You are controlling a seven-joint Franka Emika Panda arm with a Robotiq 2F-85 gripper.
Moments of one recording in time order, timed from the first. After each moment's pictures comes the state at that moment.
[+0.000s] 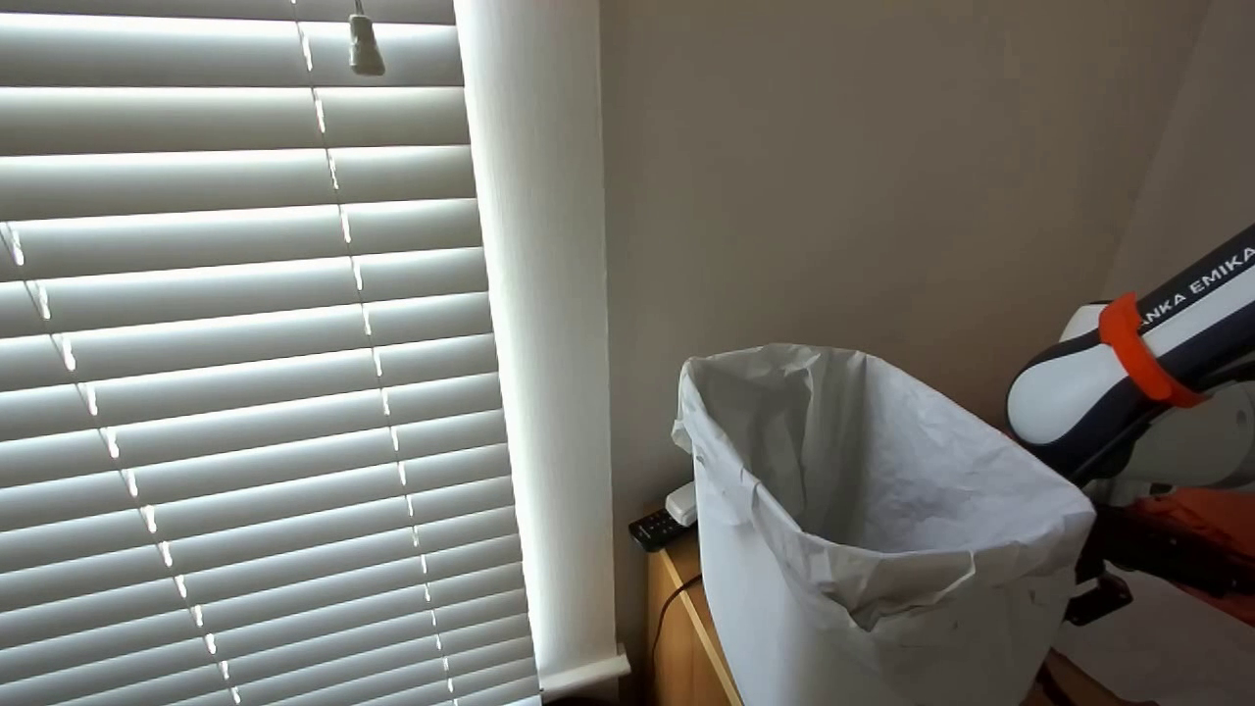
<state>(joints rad) -0.05 0.42 -0.10 -2.20 0.26 2.49 0.51</state>
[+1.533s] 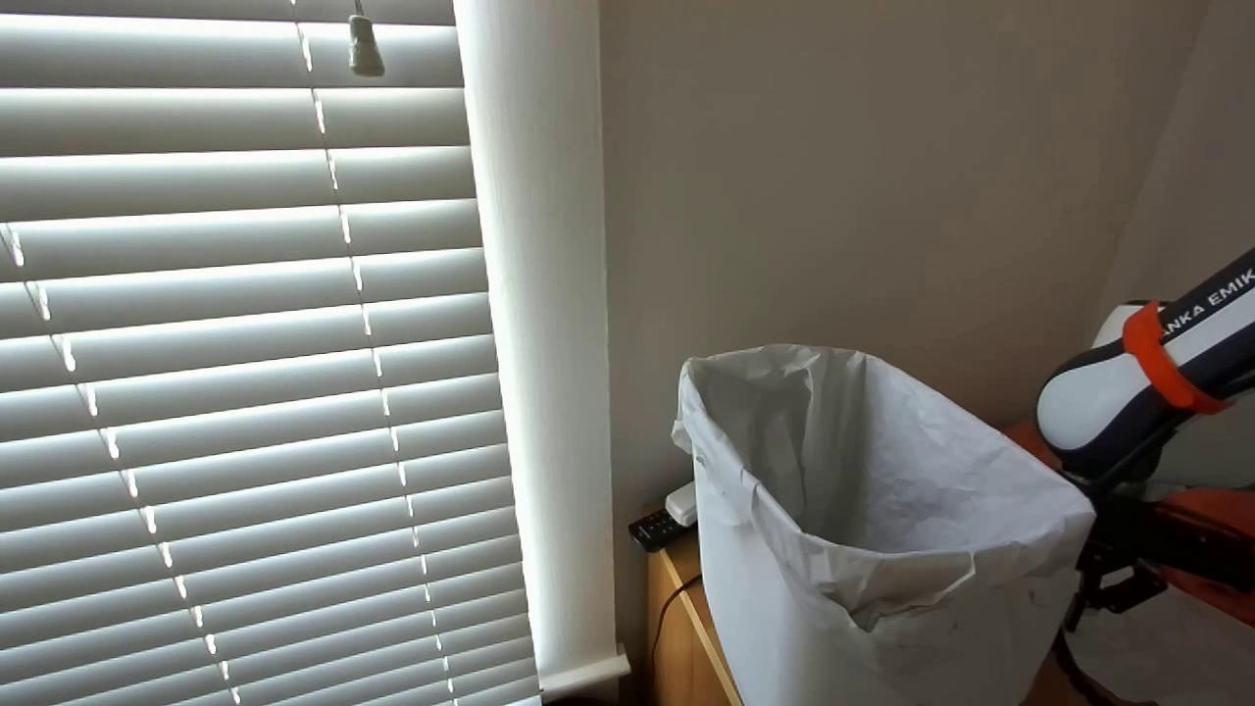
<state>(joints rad) -0.05 0.44 -0.18 -2.20 0.24 2.56 0.51</state>
